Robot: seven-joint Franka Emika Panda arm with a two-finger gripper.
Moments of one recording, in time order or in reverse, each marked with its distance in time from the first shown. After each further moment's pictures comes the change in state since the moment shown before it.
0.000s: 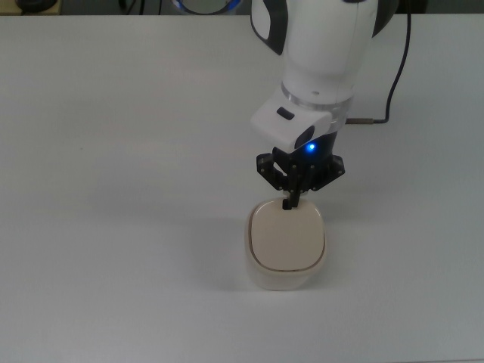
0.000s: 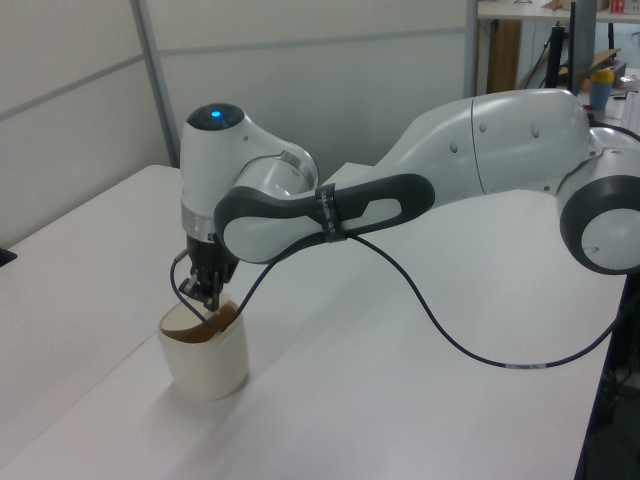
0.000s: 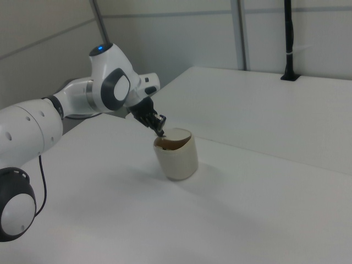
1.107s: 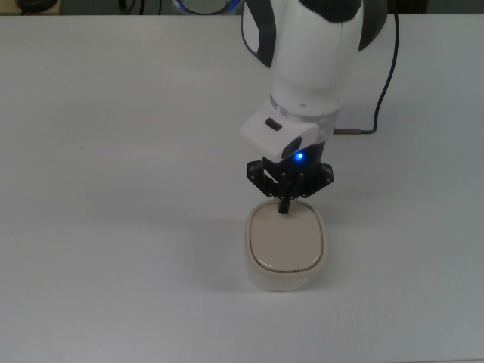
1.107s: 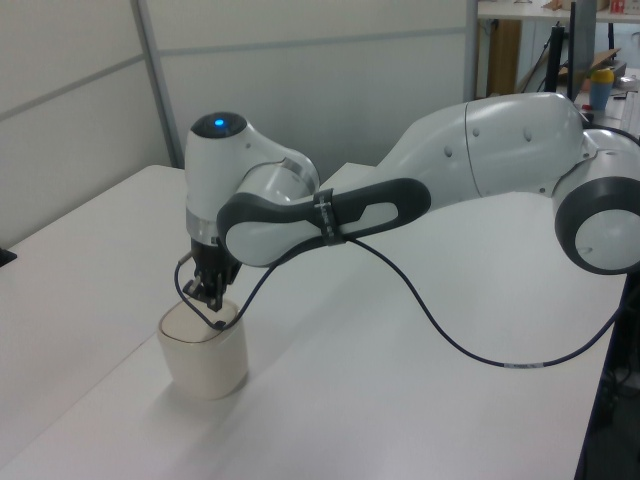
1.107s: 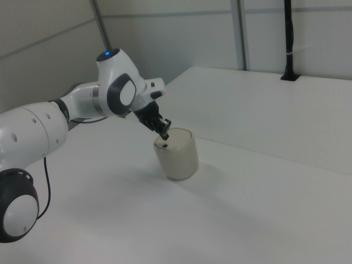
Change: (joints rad) arm -0.013 0.006 -0.004 -0.002 0.000 0.027 0.003
